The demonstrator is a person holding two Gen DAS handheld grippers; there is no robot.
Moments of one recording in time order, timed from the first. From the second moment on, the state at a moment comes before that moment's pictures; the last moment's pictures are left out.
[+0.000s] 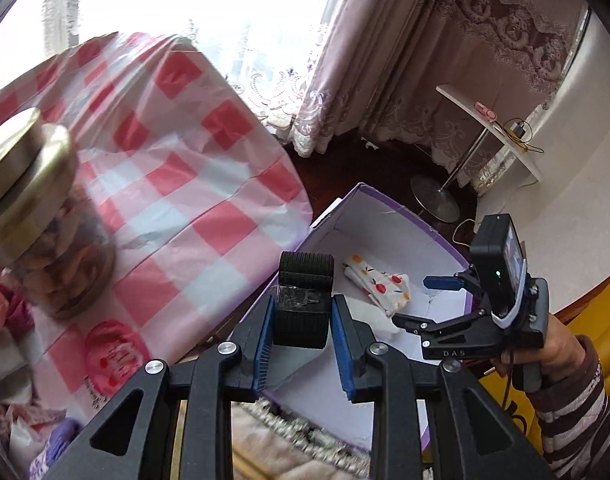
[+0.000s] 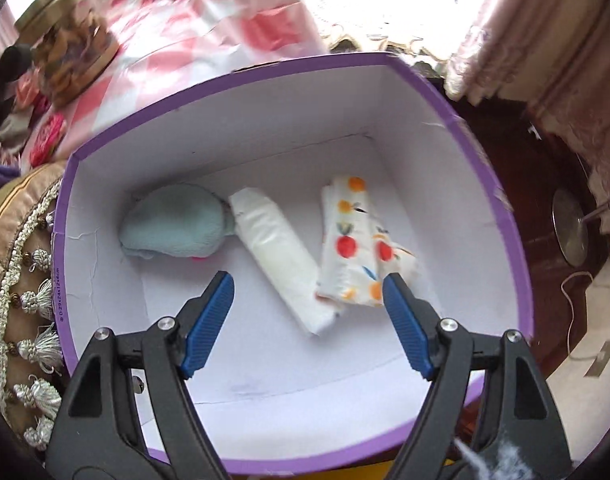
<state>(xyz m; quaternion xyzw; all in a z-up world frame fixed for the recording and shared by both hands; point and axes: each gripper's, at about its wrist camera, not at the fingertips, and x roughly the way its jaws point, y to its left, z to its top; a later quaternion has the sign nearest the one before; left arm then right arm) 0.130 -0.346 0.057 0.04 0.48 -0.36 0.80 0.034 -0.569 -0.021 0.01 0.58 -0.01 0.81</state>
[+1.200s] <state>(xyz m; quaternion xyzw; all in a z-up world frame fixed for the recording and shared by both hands) 0.042 -0.147 0.061 -0.07 0.41 -0.24 0.87 0.066 -0.434 0.032 0.04 0.51 0.15 0.85</state>
